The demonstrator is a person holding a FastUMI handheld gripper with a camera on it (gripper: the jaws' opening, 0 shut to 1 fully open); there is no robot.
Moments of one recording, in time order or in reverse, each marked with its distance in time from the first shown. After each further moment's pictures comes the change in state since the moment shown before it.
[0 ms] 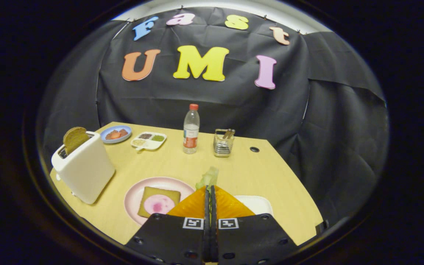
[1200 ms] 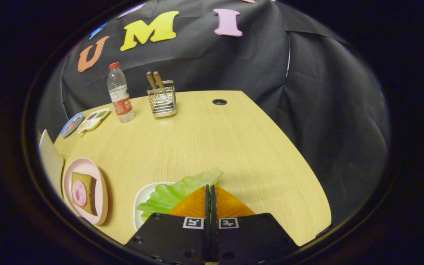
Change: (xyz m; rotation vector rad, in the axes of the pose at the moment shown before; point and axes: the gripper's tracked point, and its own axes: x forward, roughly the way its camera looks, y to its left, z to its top) arm 0.135 -0.176 -0.103 0.158 0.290 -0.082
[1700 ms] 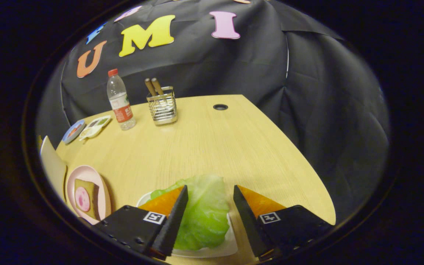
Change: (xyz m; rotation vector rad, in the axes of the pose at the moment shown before) arm 0.023 0.002 0.001 0.033 0.015 0.022
